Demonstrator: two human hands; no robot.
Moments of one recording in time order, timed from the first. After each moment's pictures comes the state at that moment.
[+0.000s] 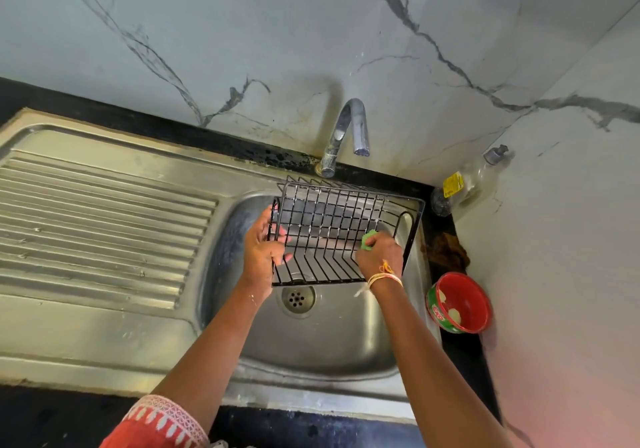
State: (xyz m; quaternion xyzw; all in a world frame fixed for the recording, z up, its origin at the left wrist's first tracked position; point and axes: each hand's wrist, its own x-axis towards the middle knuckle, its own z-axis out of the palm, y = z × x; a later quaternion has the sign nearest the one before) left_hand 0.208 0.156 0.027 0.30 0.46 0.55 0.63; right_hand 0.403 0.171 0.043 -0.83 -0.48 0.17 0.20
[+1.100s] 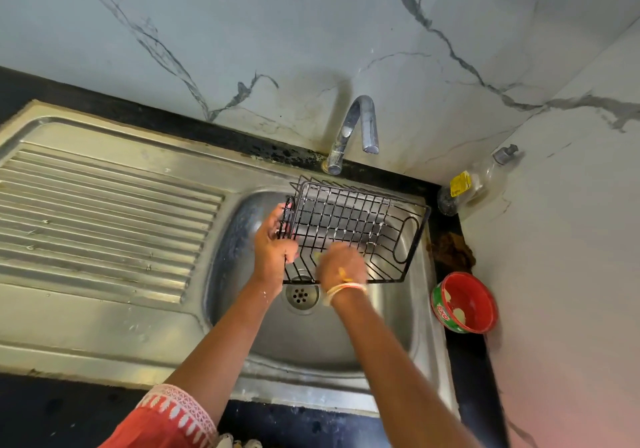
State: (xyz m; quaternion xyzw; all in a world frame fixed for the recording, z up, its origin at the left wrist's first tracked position) left_hand 0.213 0.158 0.024 0.31 0.44 0.58 0.61; right_hand 0.322 0.151 0.050 -0.78 -0.61 0.13 -0.06
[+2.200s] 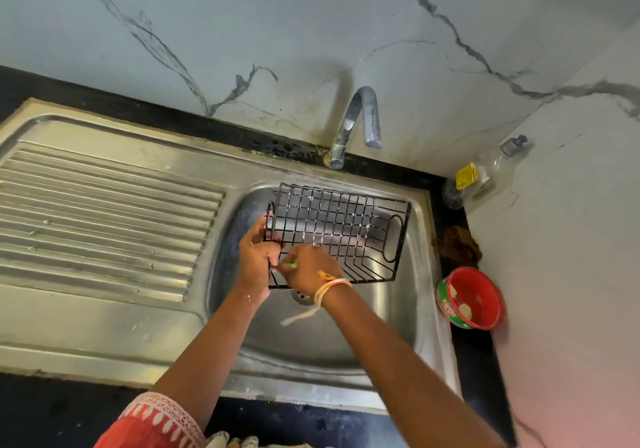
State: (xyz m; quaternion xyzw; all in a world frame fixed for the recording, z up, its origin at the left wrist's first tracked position) left_hand 0.198 0.156 0.004 0.24 0.47 0.57 0.63; right_hand 0.300 0.152 0.046 -0.67 -0.70 0.24 -0.07
